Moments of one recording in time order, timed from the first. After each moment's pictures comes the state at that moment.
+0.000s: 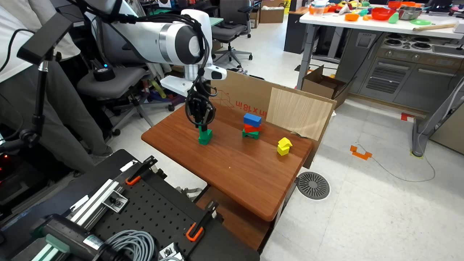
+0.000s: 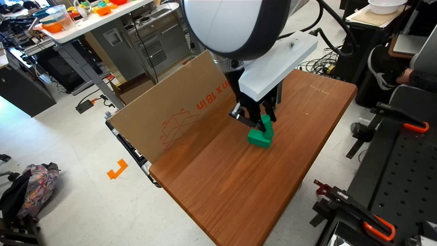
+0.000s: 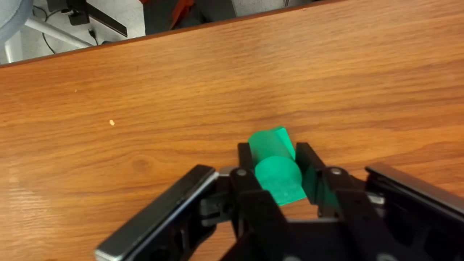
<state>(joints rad) 0.18 0.56 0.01 -1.93 -0.09 2.22 0.36</state>
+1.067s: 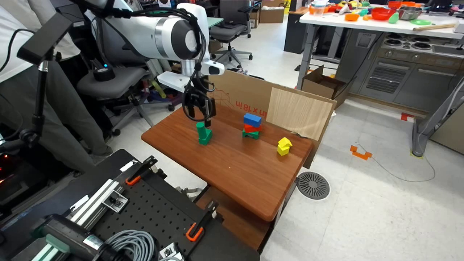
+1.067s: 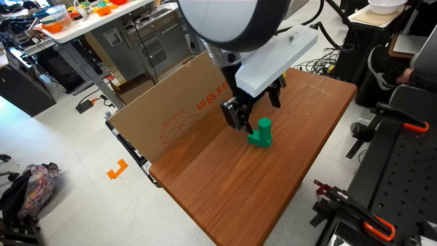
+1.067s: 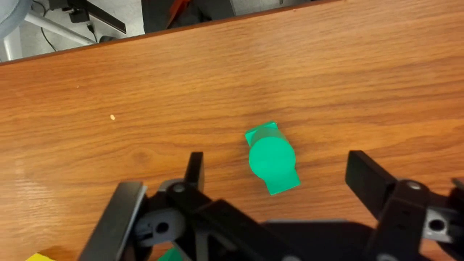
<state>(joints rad) 0.19 0.53 0.01 -1.95 -0.09 2.22 0.37</state>
